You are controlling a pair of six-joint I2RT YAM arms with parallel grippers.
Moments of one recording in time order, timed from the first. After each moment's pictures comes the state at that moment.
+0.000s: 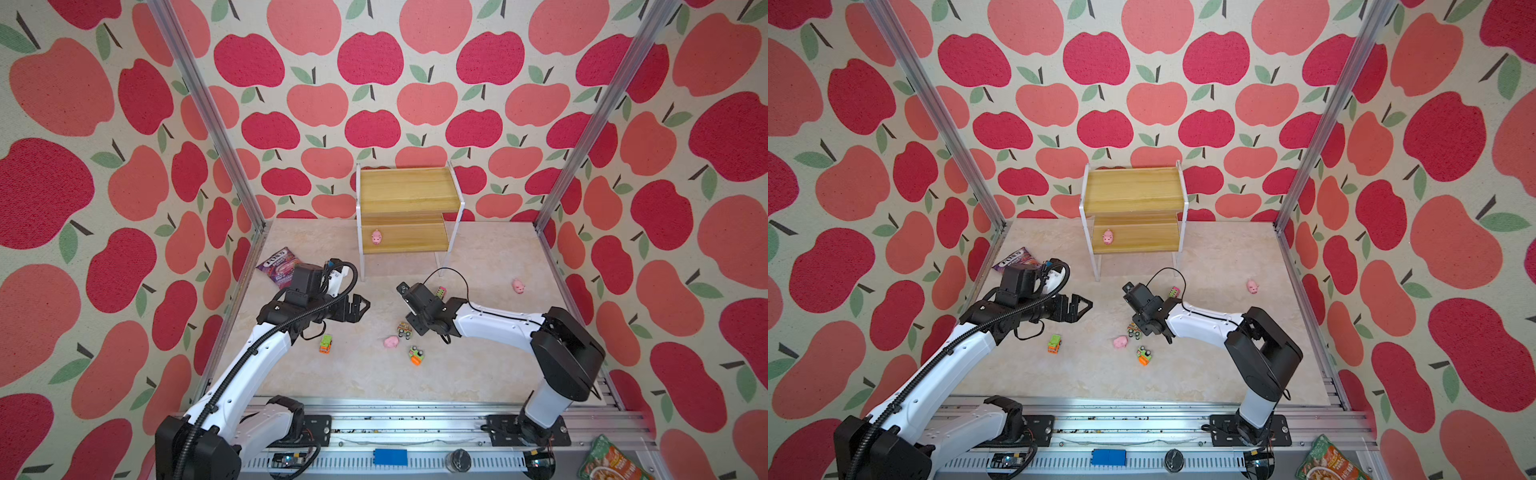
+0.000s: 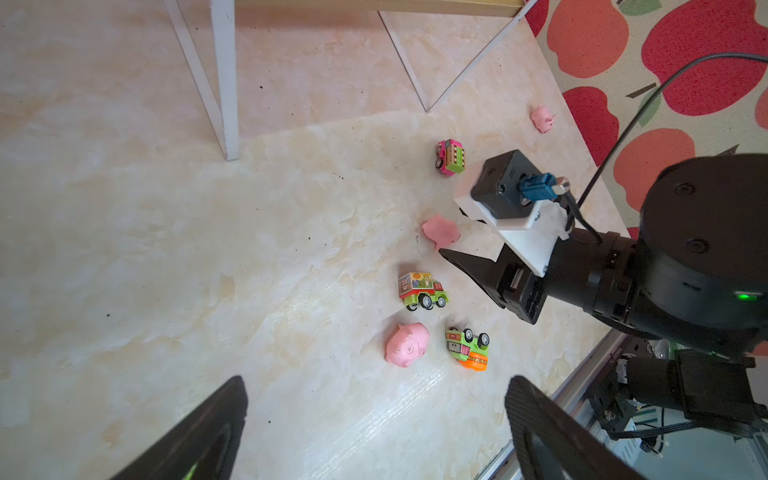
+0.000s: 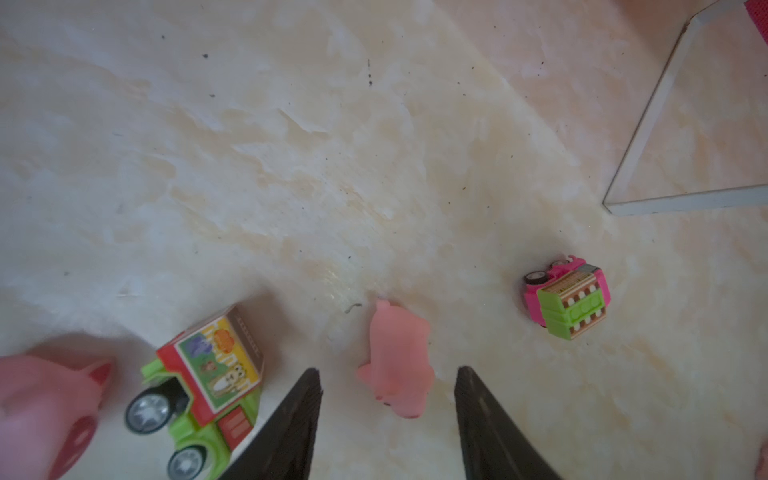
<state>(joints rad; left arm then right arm) -0.32 1.07 0.89 -0.61 0.41 -0.16 0.94 1.72 1.05 -0.39 0.35 -0.02</state>
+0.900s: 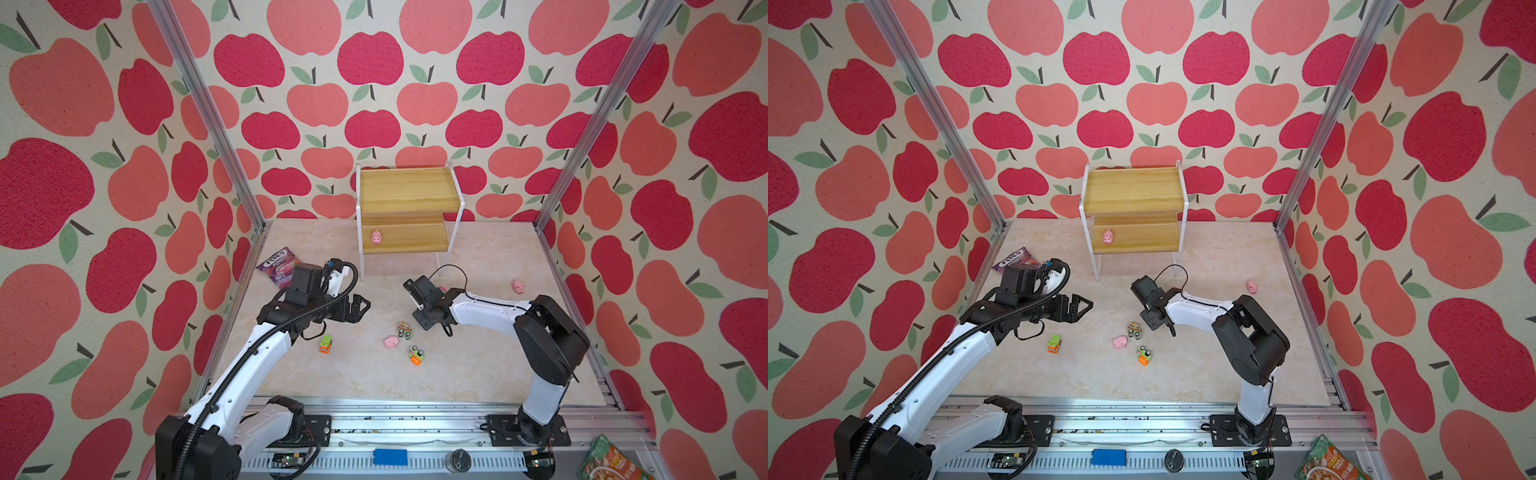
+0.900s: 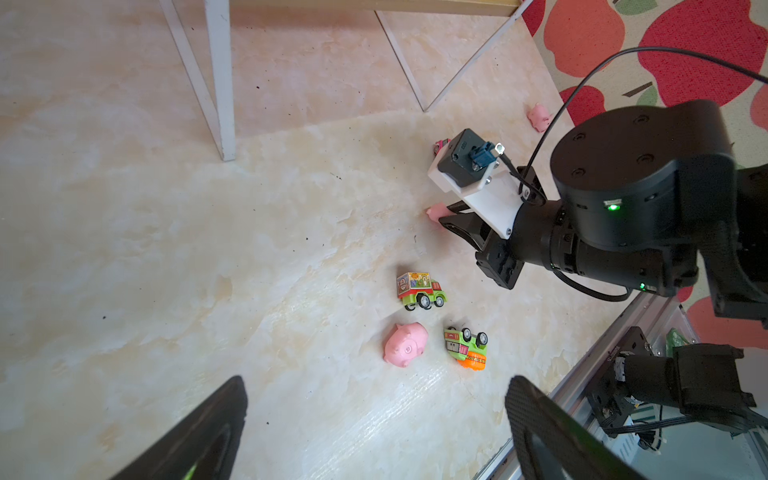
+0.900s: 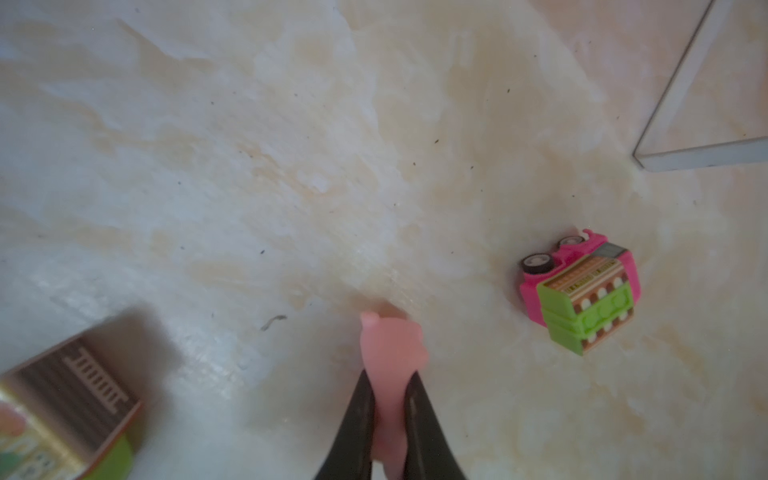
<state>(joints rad) -0.32 1.07 0.89 -0.61 0.42 -0.16 0.84 1.78 1.08 -0.44 0.27 0.00</state>
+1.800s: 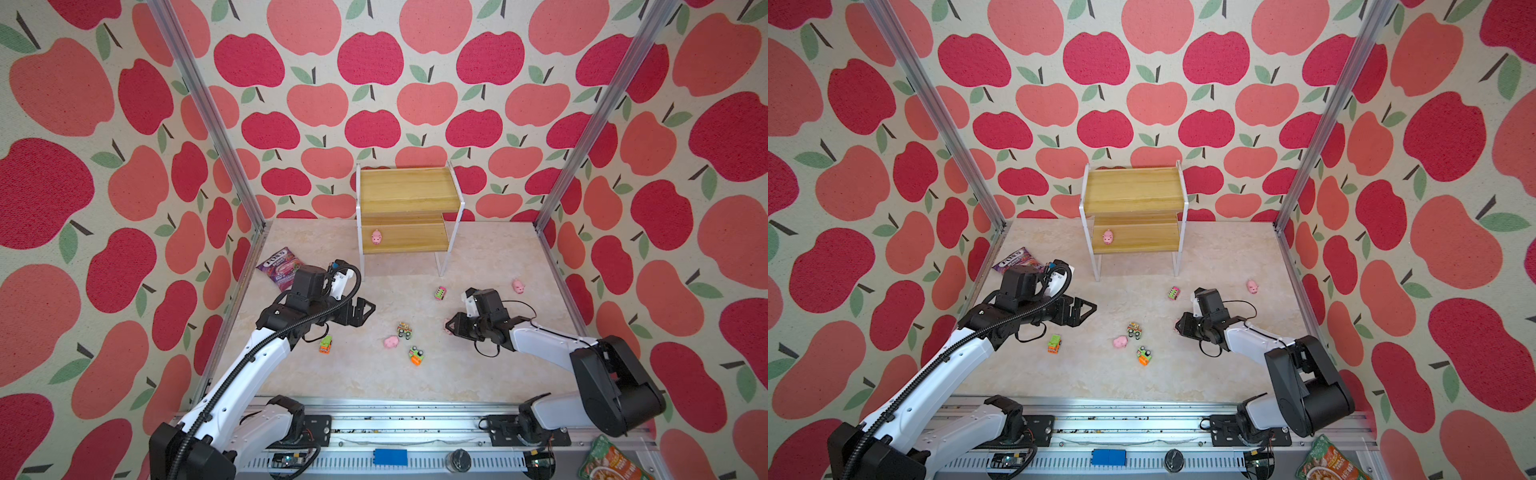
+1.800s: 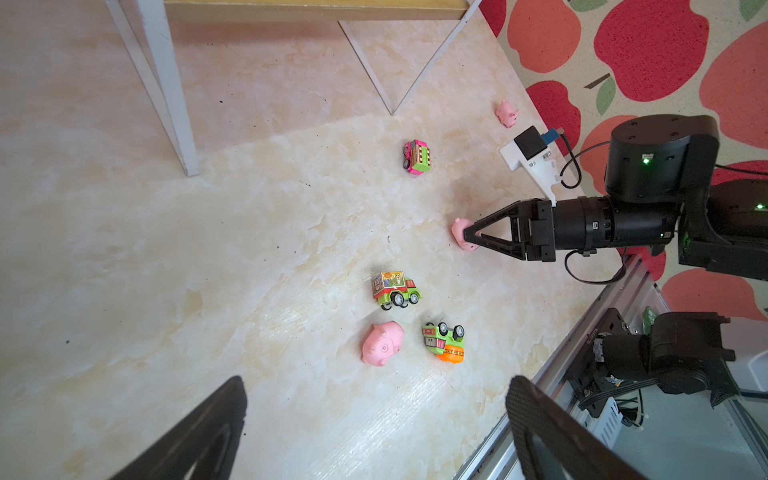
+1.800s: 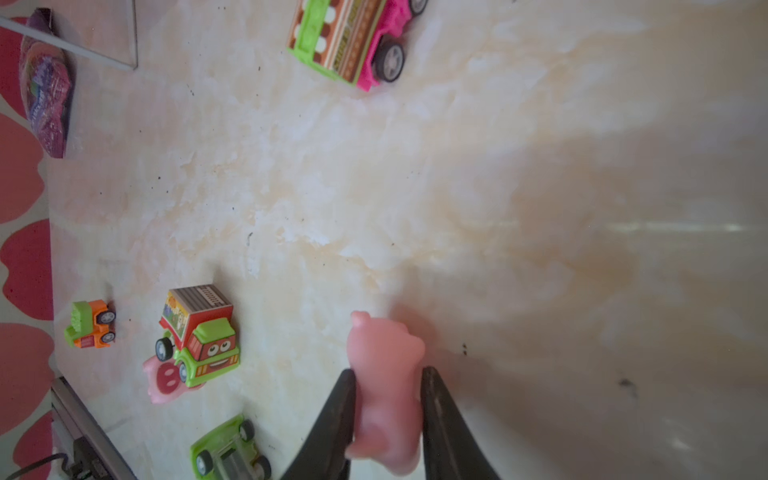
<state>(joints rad) -0.38 1.02 0.88 -0.59 0.44 -0.16 0.45 1.40 0.54 -0.08 -0.31 0.58</state>
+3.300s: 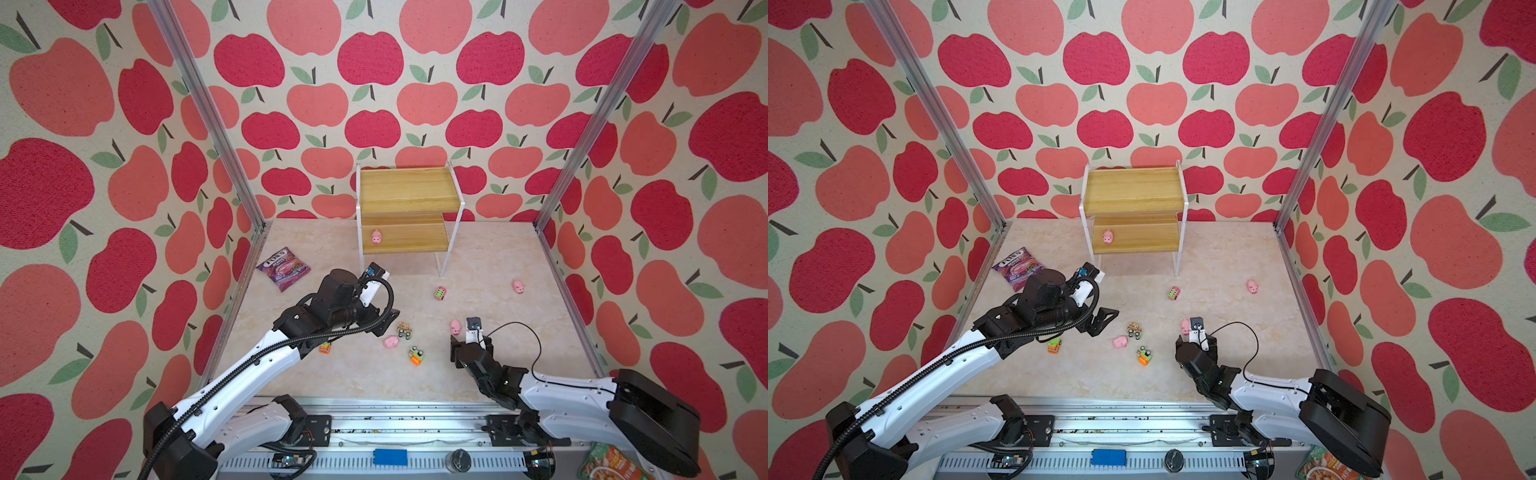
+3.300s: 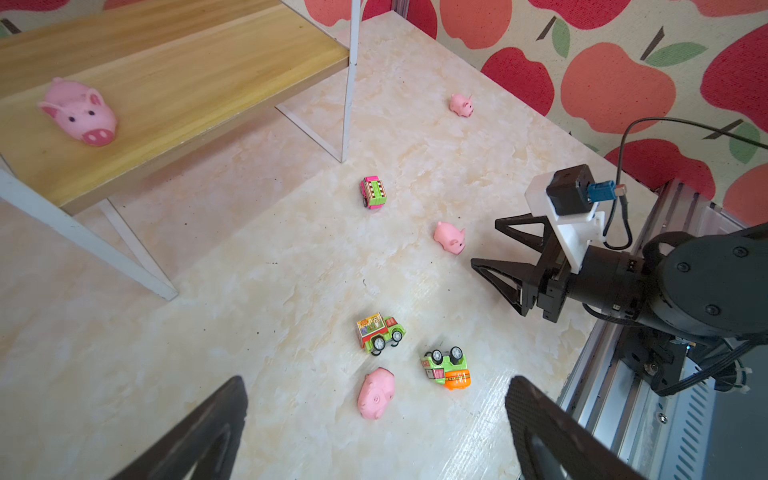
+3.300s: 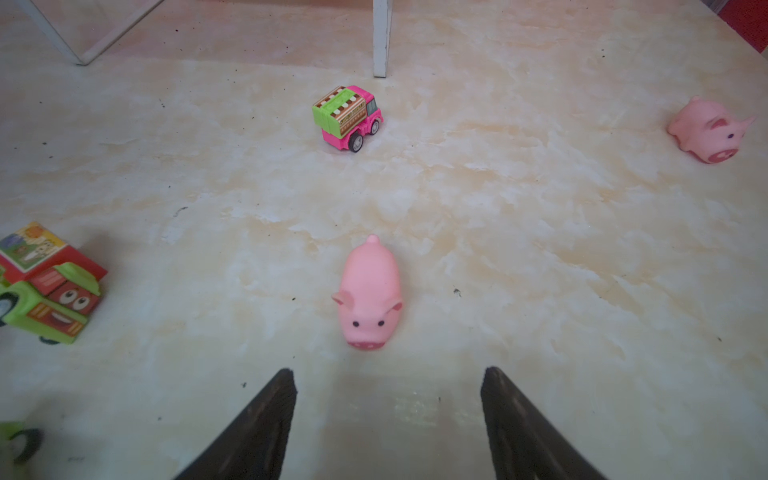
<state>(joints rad) -0.69 1.04 0.95 -0.50 0.19 -0.01 1.02 1.13 0.16 0.28 0.68 0.49</state>
